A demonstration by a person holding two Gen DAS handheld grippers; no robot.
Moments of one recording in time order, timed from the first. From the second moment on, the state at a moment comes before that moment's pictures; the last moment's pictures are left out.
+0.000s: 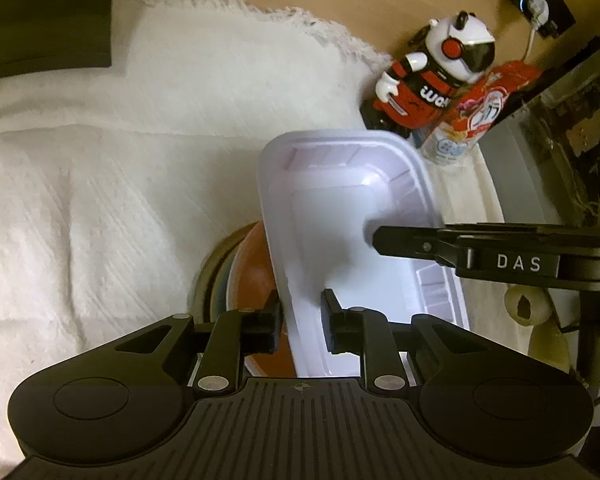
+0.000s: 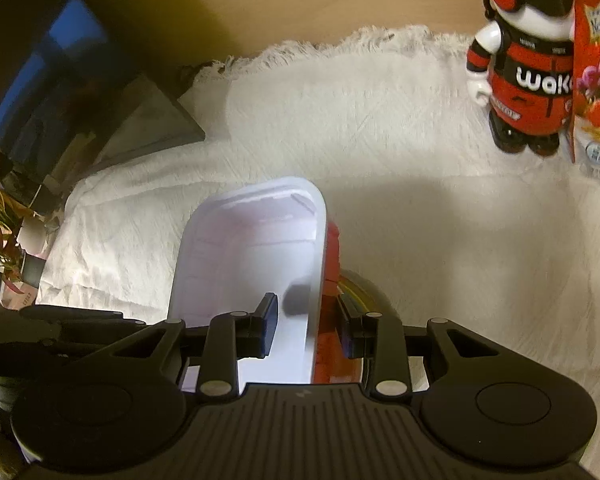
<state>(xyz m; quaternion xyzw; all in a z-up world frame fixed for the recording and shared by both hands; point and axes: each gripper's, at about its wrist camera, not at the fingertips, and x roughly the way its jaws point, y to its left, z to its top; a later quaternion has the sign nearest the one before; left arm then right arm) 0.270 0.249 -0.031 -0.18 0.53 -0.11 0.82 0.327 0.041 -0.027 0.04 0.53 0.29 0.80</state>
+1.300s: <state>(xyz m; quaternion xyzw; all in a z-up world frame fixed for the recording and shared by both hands) 0.249 0.257 -0.032 -0.20 0.53 -0.11 0.81 0.297 0.035 -0.022 0.02 0.52 0.30 0.80</state>
